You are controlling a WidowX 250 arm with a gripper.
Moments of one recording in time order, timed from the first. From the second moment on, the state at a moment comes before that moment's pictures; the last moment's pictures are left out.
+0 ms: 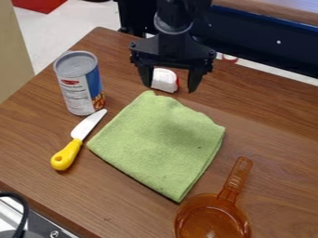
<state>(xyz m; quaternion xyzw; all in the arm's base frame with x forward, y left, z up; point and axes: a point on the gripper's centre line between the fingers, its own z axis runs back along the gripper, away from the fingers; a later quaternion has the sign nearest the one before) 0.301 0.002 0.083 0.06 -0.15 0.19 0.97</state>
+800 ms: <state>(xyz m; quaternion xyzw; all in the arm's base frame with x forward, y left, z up) 0.356 0.037 0.057 0.04 -0.13 0.55 0.83</state>
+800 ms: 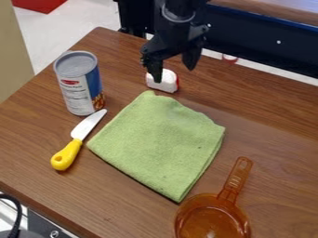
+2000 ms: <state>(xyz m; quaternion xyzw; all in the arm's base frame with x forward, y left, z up) 0.382 0.073 0.015 0.02 -0.13 0.78 0.61</state>
